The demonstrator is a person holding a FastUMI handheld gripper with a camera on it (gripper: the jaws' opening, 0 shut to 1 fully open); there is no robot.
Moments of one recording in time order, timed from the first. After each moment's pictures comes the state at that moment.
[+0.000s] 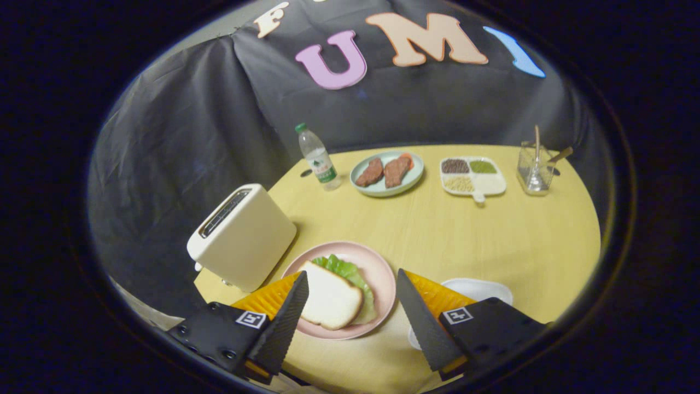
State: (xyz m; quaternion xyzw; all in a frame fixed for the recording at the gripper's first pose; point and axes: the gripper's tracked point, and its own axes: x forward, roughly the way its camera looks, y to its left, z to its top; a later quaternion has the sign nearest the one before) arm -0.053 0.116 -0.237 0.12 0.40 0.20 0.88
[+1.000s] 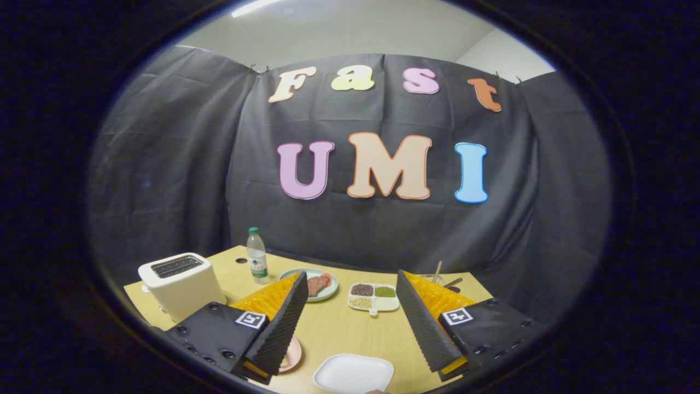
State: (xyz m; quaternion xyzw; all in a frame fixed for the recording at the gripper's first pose) arm -0.007 0.011 -0.085 0.00 0.11 0.04 0.99
